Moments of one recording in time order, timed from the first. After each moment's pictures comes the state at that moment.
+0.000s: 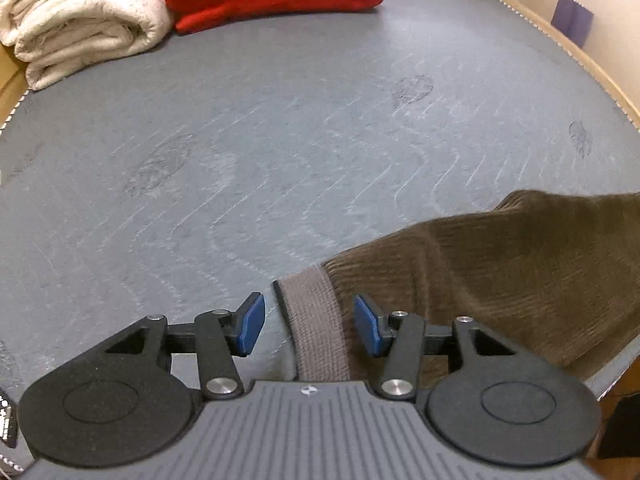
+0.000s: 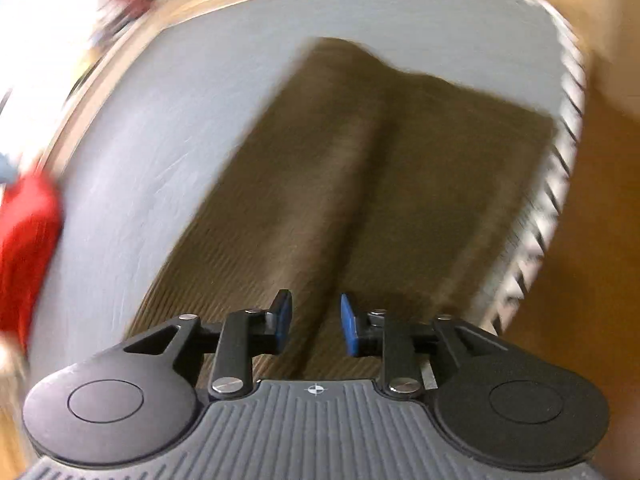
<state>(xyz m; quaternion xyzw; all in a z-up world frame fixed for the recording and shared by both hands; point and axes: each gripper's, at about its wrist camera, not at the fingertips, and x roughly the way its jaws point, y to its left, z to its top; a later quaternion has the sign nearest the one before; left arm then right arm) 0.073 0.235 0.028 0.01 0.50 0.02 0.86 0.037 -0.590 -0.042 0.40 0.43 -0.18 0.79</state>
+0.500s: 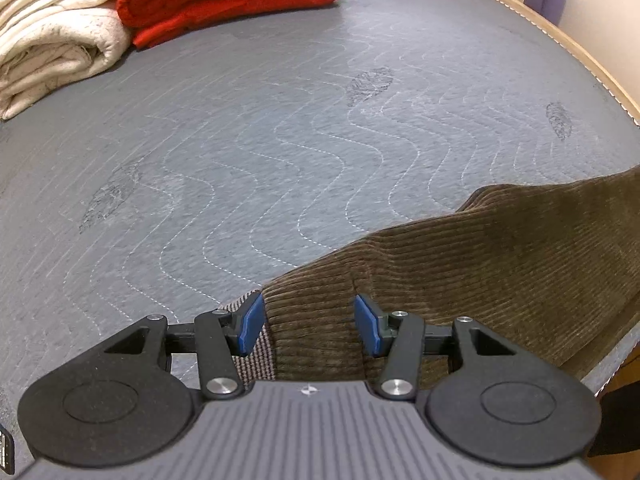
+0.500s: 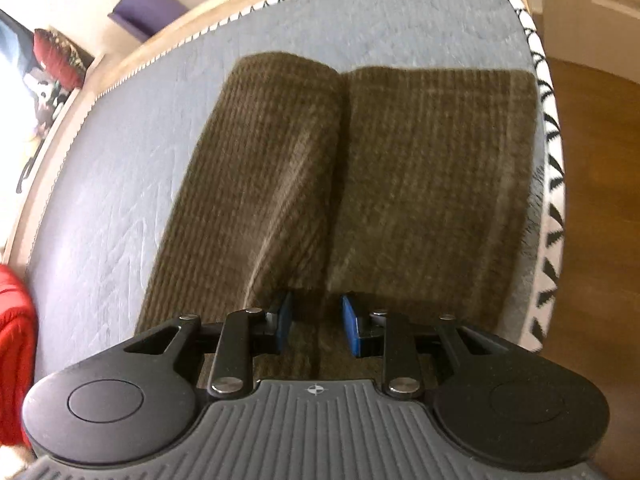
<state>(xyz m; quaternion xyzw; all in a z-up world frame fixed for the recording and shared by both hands) 0.097 0.190 0.019 0.04 0.51 -0.01 0.86 0.099 -0.570 -0.068 0.43 0.36 -0.27 0.78</state>
